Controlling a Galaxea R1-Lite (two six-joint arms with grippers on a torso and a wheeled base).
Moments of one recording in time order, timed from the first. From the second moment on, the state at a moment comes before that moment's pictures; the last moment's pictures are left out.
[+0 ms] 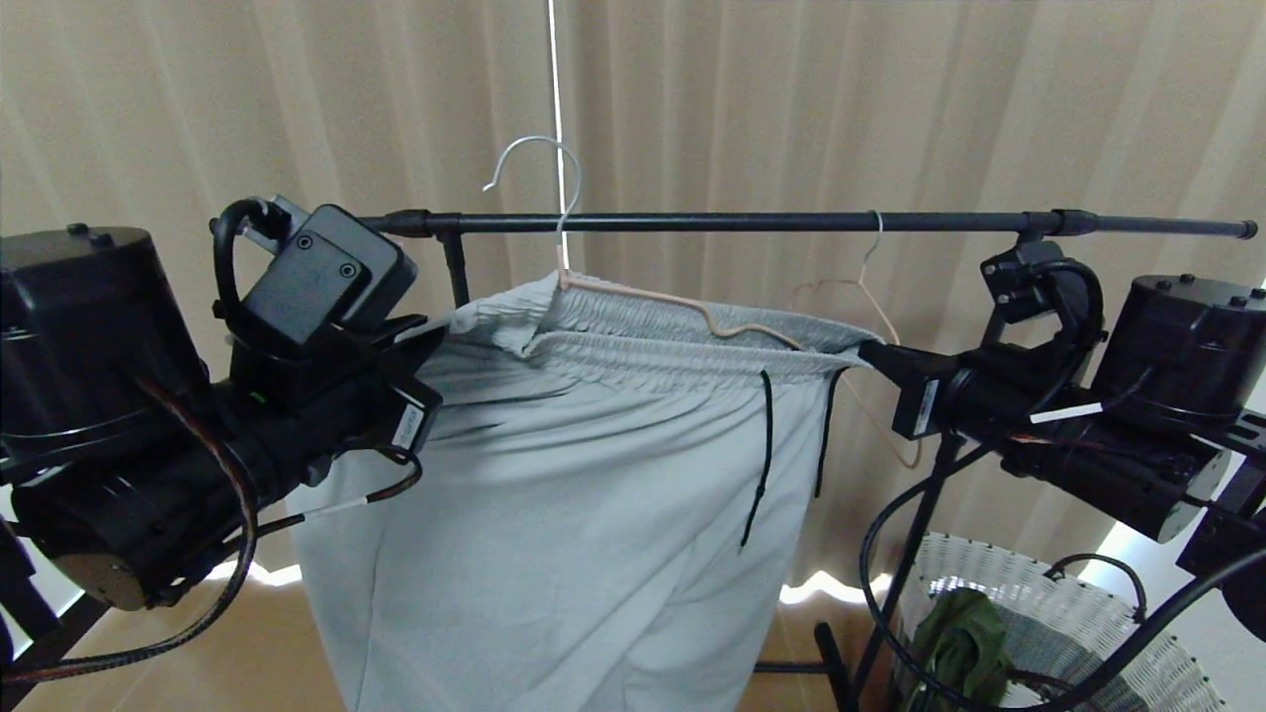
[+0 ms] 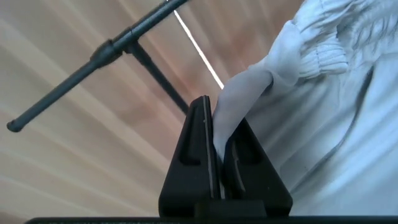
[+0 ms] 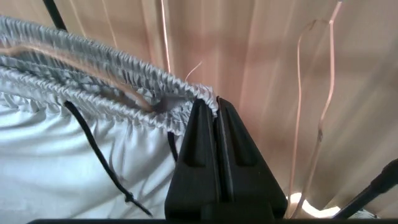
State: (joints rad) left arm -0.54 1.44 -0.71 -0.65 0.33 0.54; right arm 0.38 1.63 -0.69 -0.82 -0.03 0.10
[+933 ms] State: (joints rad) left arm -0.47 1.50 -0.69 -0.65 0.47 0.45; right arm 0.75 1.55 -0.57 -0.81 -0.02 0.06
